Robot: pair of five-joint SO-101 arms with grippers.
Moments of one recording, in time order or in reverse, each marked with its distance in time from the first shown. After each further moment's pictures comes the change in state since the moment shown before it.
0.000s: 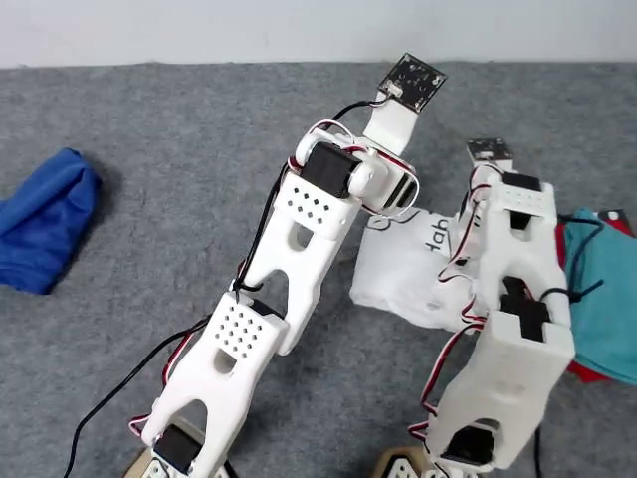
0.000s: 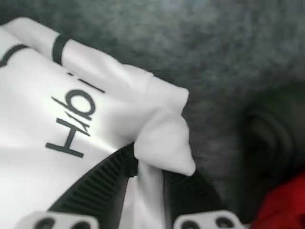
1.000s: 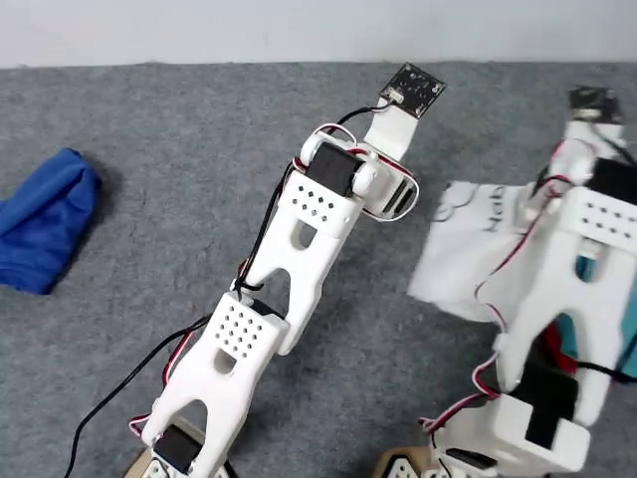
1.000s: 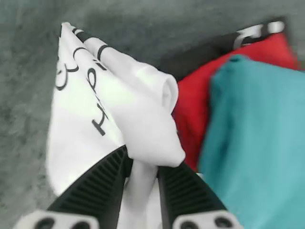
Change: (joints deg) left arm 0.0 0.0 4.0 0.0 0.0; right arm 12.5 -29.5 -7.1 16.8 -3.4
